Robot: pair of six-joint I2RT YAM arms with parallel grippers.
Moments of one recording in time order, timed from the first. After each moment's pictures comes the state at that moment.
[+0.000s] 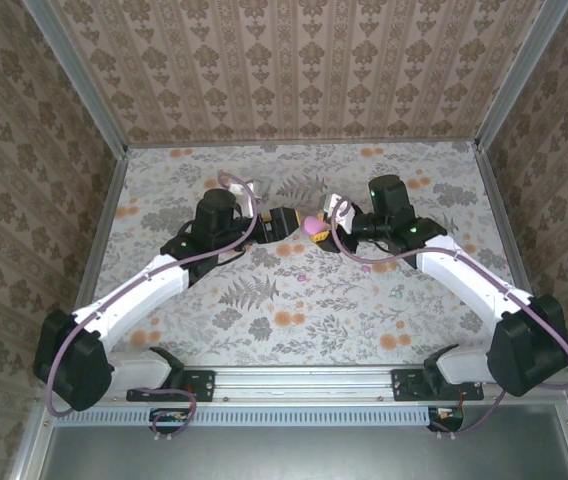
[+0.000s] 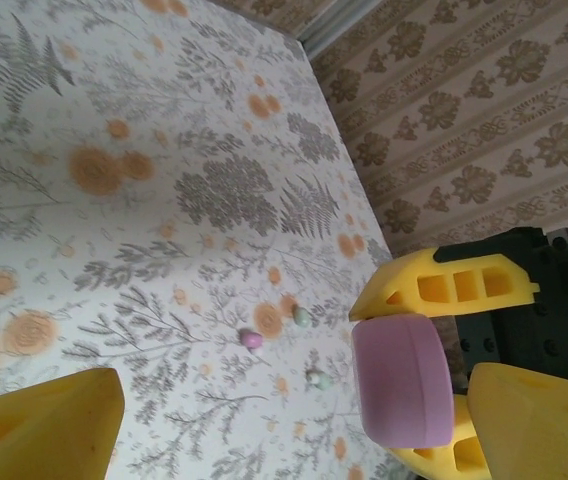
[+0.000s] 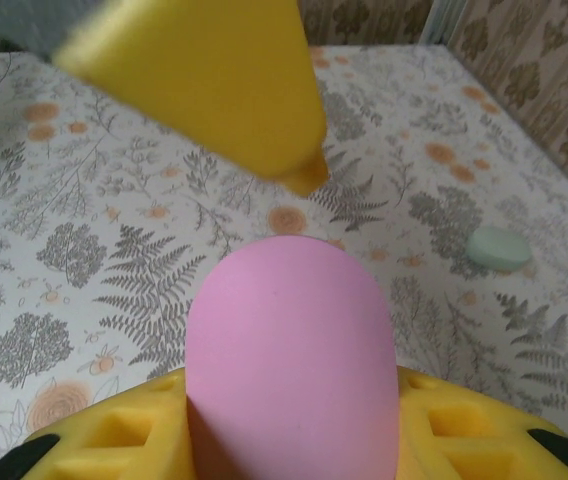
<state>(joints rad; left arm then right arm) -0.66 1.25 0.90 -0.04 0.40 -0.75 0.42 1.32 0.99 -0.23 -0.66 -0.57</state>
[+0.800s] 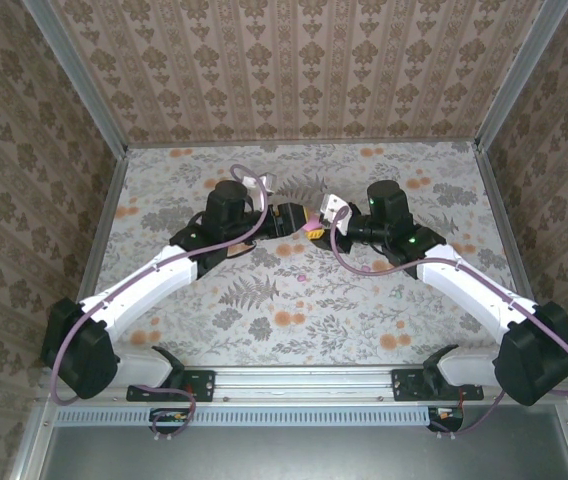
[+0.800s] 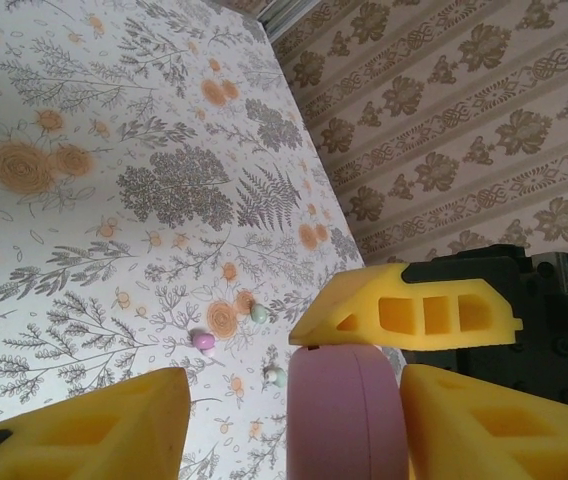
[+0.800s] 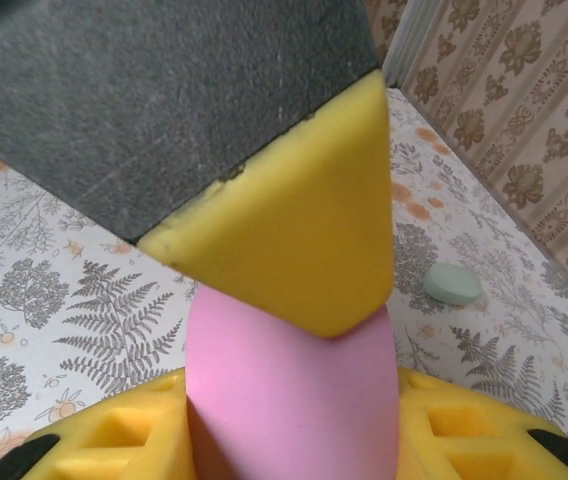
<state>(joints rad) -0.70 1.32 1.00 -0.05 0.42 -0.77 0.48 1.28 0.94 -0.09 -0.55 -0.52</state>
